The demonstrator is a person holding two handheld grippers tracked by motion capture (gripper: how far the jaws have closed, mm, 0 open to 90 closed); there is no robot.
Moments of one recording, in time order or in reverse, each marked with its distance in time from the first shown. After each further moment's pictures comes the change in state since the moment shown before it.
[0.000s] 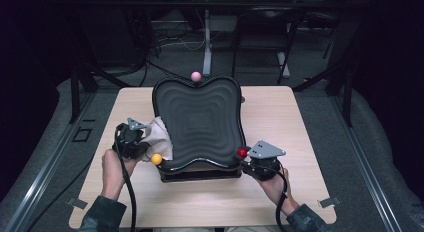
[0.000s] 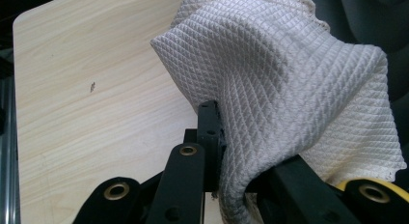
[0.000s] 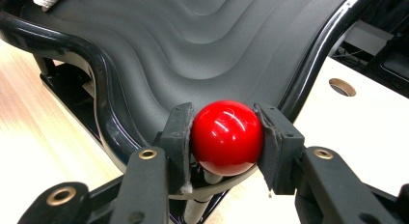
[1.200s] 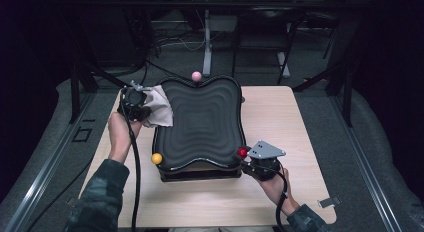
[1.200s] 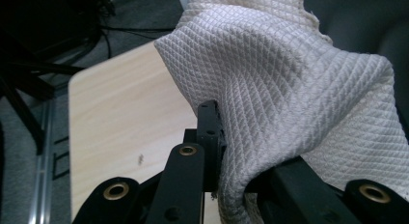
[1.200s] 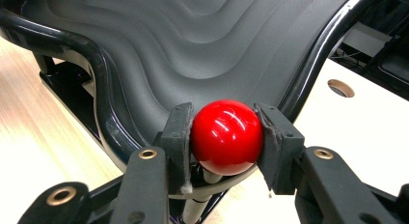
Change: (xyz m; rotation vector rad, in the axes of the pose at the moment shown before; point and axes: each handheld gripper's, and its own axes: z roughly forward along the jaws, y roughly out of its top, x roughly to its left) left arm 0.037 0.096 0.024 -0.051 0.115 -0.001; right arm 0.000 -0.001 0.000 -0.003 -0.005 -0.004
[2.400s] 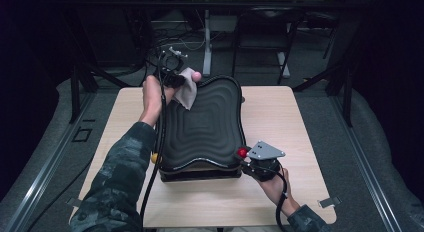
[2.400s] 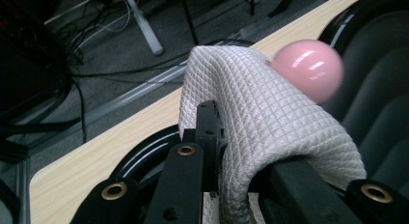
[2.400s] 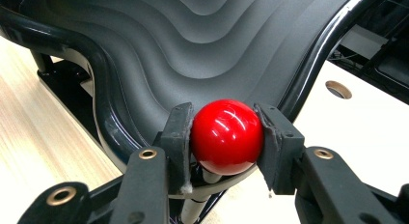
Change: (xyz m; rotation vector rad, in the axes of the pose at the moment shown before) left arm -0.052 0.104 0.020 -0.065 -0.124 0.124; right arm 0.001 0.000 0.000 -0.001 -0.009 -0.014
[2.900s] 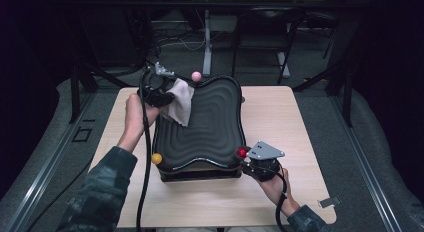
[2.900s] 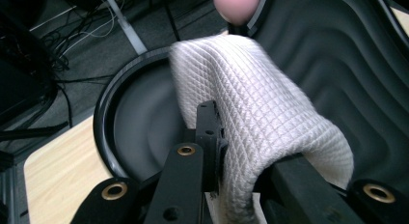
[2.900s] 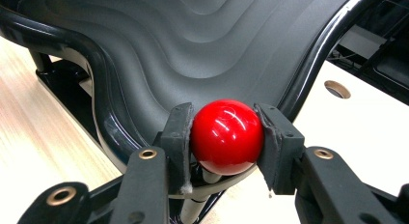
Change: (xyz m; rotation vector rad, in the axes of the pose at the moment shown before) left arm -0.009 -0.053 -0.064 -0.032 -0.068 0.040; right arm 0.001 0.000 0.000 0.001 -0.005 -0.005
